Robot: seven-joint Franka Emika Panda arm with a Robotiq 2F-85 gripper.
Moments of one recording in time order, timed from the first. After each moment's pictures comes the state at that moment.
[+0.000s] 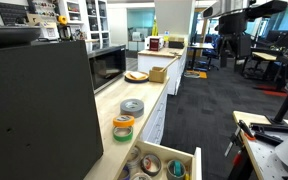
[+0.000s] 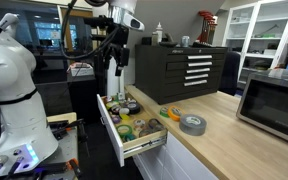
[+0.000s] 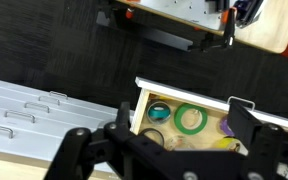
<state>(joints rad) 0.02 -0.62 -0.14 -2.57 -0.05 1.76 -0.34</state>
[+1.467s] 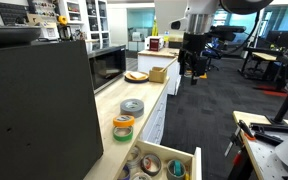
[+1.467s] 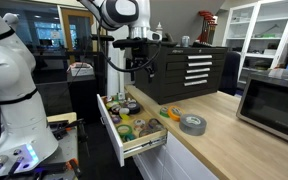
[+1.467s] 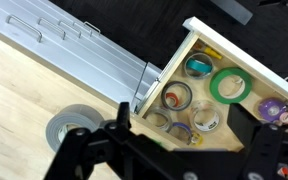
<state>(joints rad) 0.04 -0.34 -0.08 -2.52 -0.14 2.22 -0.50</state>
